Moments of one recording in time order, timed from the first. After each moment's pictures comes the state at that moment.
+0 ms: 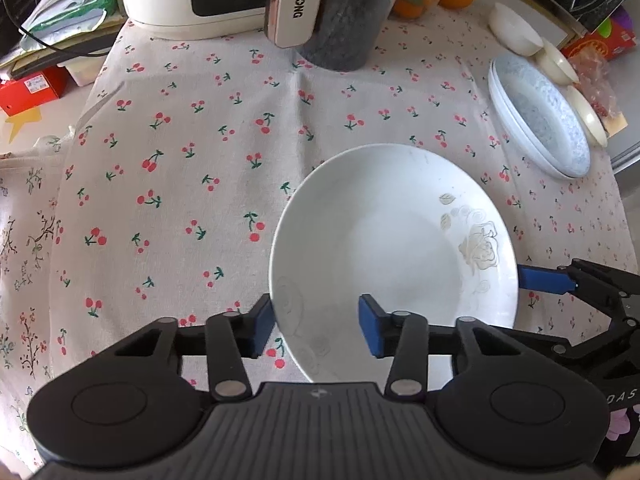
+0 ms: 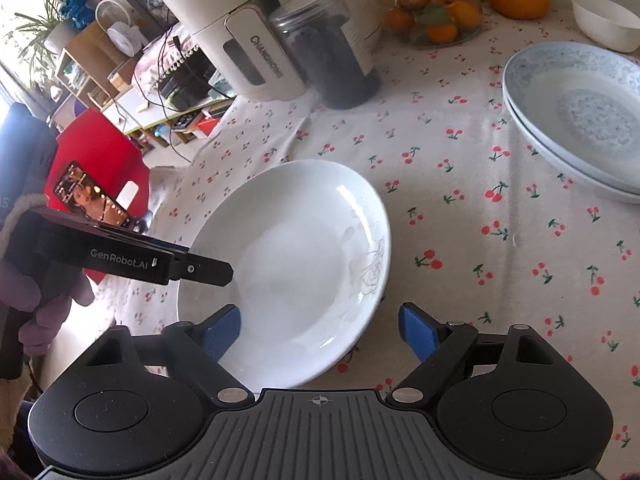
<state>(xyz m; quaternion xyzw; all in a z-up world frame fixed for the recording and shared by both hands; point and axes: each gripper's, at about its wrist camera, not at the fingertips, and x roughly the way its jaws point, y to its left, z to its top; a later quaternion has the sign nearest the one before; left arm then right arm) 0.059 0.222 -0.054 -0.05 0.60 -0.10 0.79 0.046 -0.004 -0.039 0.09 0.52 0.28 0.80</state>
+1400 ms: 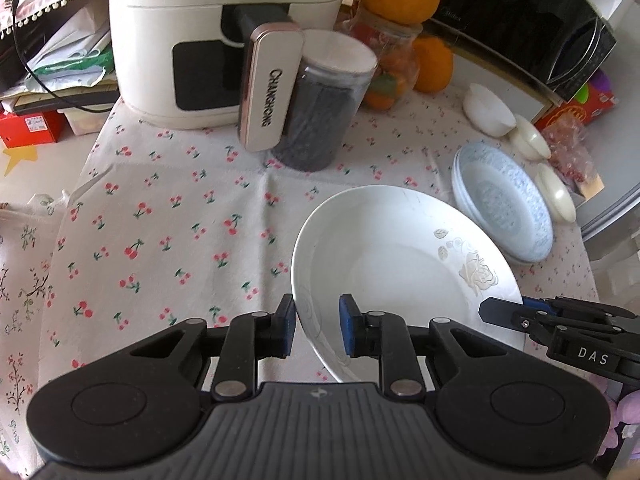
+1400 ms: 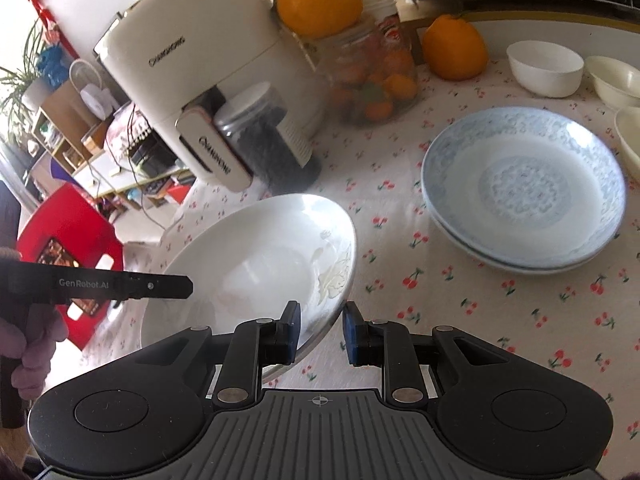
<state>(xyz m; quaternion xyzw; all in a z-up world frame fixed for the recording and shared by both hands) 0.072 0.208 -0.018 -0.09 0.51 -0.10 0.85 0.073 -0.050 -0.004 0.12 0.46 0.22 0.85</state>
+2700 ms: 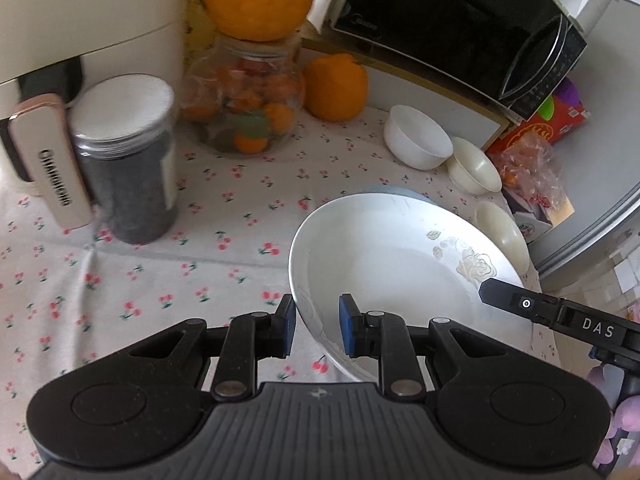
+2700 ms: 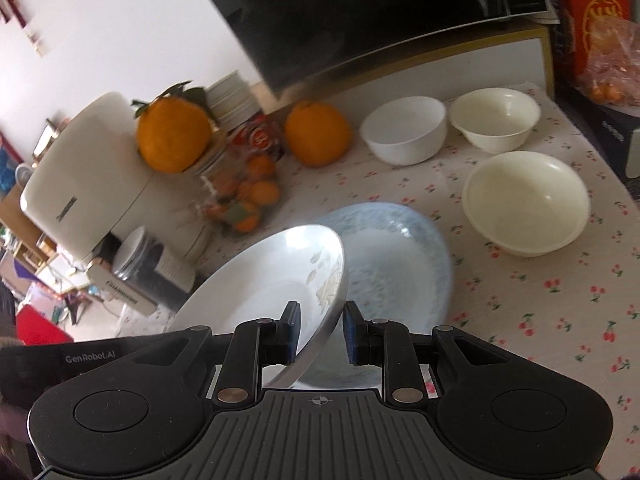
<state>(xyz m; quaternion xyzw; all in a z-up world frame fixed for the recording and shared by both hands) 0.130 0.080 -0.016 -0.11 0.47 -0.14 0.86 0.128 -0.181 0.016 0.20 0.42 0.12 0.88</state>
